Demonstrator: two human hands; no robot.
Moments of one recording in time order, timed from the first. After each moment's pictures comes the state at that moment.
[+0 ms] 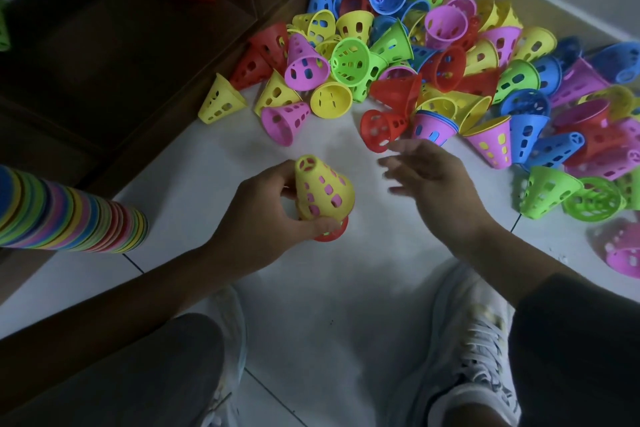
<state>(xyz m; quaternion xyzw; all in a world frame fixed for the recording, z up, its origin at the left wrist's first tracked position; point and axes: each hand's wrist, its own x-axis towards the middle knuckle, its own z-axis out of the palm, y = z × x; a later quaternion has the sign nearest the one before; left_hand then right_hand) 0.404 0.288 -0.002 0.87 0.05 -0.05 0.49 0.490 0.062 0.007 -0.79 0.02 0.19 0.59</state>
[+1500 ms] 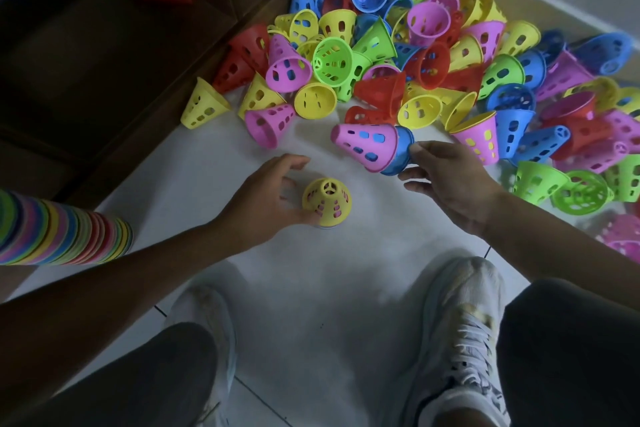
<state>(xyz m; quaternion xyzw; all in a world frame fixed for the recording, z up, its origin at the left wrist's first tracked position) 0.442 0.292 -0.053 0.84 0.06 -0.14 0.52 0.526 0.032 -0.006 -0.75 0.12 0.26 0.60</state>
